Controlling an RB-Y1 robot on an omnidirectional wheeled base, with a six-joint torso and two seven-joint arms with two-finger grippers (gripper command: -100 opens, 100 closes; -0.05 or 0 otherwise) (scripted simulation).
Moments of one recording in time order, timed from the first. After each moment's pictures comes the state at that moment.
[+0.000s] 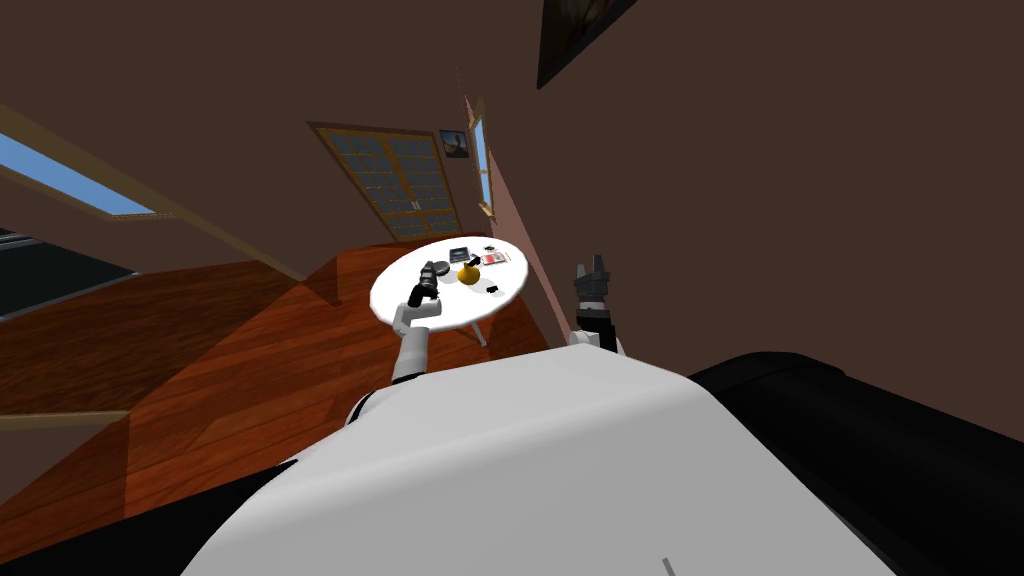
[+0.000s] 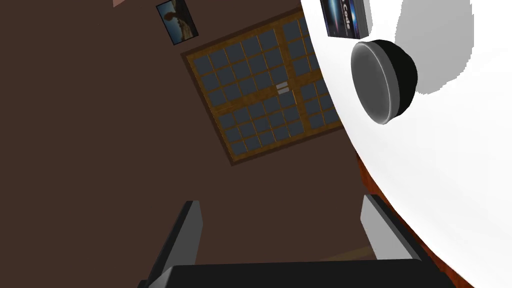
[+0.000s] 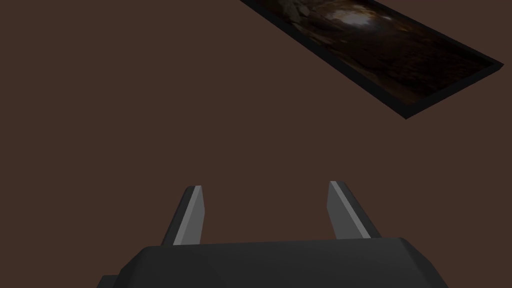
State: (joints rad) left arm -0.32 0.16 0.21 -1.42 -0.11 0.24 -0.08; right arm 0.51 0.01 -0.06 -2.23 -0.06 -0.40 -0.07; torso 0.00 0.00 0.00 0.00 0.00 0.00
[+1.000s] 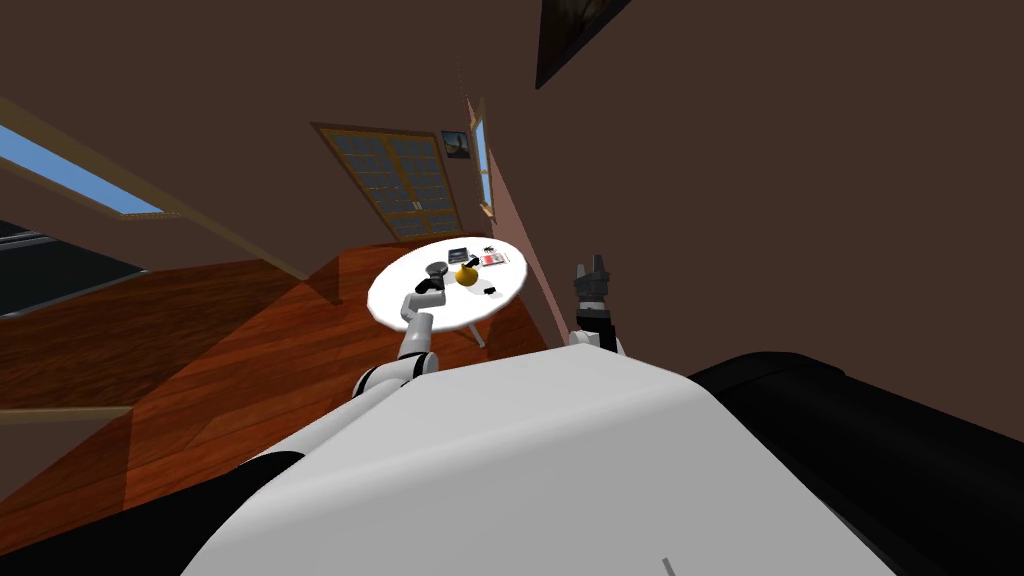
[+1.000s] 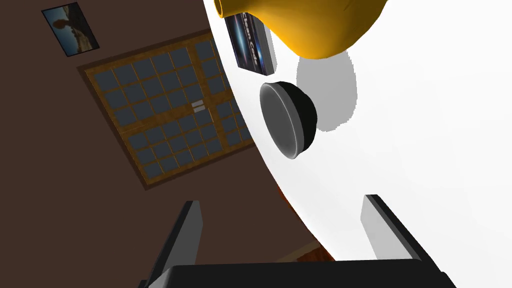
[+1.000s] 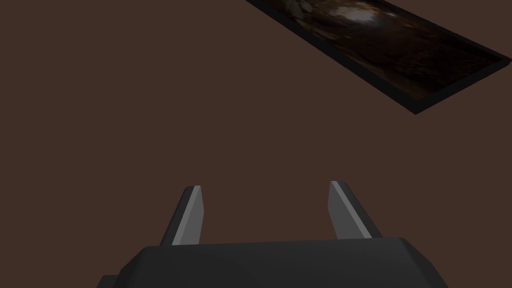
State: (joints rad) left arm -0.51 0.18 0.24 -1.14 -0.08 0.45 -0.04; right arm 0.51 0.01 -0.06 -2.23 -0.06 -0.40 -0.07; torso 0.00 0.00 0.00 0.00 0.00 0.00
